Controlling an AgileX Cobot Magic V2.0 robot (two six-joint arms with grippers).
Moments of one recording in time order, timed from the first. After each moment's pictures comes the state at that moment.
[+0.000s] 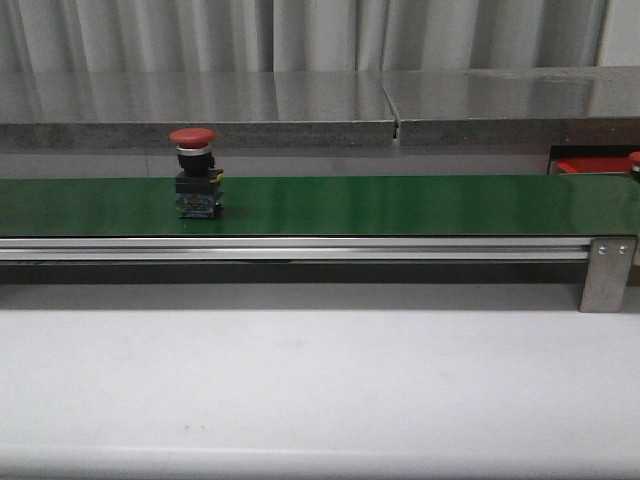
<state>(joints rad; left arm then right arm) -0.17 0.86 -0.81 -0.19 0.66 0.00 -0.07 0.56 -0.62 0.01 0.58 0.01</state>
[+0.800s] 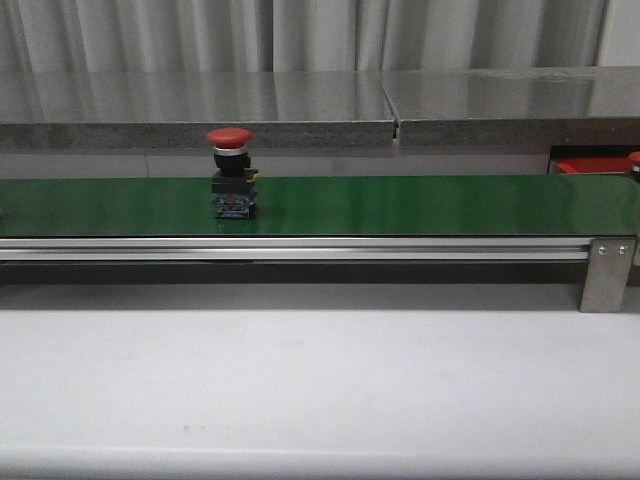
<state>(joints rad) -0.17 0.51 -0.65 -0.20 0.70 0.00 -0.07 0.58 -0.64 0.01 0.61 0.01</state>
